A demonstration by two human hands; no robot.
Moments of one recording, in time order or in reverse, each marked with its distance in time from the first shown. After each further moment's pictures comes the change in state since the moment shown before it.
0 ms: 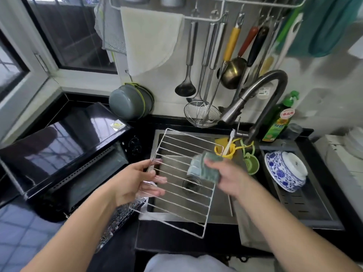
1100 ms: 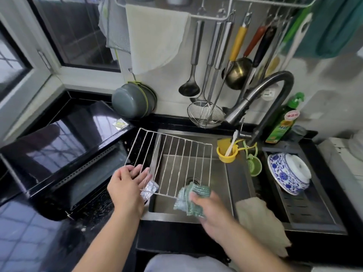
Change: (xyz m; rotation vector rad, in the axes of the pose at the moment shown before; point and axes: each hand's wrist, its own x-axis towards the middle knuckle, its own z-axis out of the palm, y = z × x) left_hand 0.021 -0.044 0.019 -0.651 0.766 0.411; right_hand -0.023 0.093 0.033 0.054 0.121 -0.010
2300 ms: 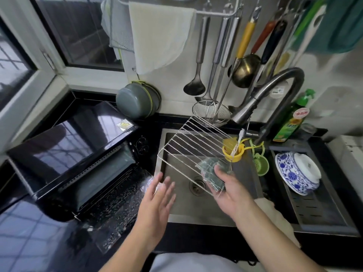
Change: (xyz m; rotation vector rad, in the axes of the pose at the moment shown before) left_hand -0.039 -0.031 -0.023 0.076 -0.502 -0.151; right_hand 0.027 -0.049 -0.008 0.505 -0.044 -0.012
